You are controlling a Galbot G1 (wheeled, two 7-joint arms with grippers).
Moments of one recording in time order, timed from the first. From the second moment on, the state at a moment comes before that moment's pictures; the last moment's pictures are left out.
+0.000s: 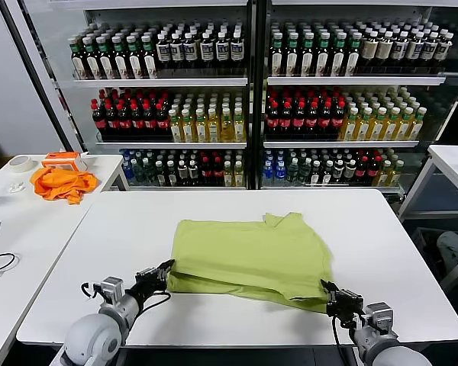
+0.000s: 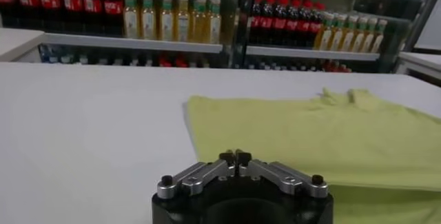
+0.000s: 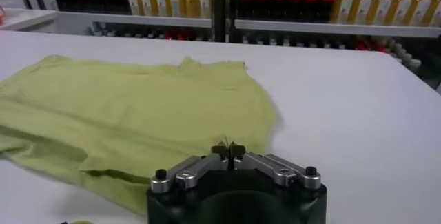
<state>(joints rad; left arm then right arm) 1.21 -1.03 -0.35 -1.85 -0.62 0.43 0.01 -1.49 0.96 0.44 2.12 0.60 -0.49 0.21</state>
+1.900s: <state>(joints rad) 1.32 -1.03 -0.32 -1.94 -0.60 0.55 -0.10 -1.55 1.01 0.50 2.08 0.63 -0.51 0.21</state>
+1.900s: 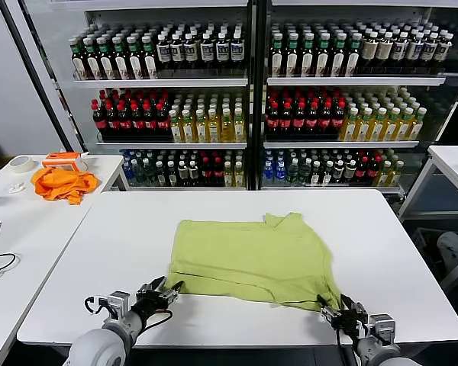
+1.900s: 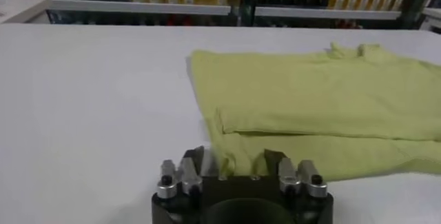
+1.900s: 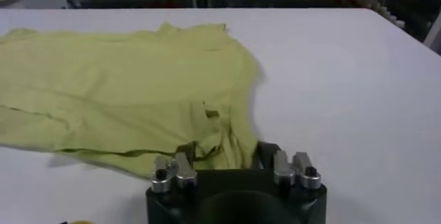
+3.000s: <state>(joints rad) 1.51 -0.96 -0.45 -2.09 -0.56 0.58 -0.08 -1.76 0.99 0.54 2.23 0.57 -0.47 0.20</state>
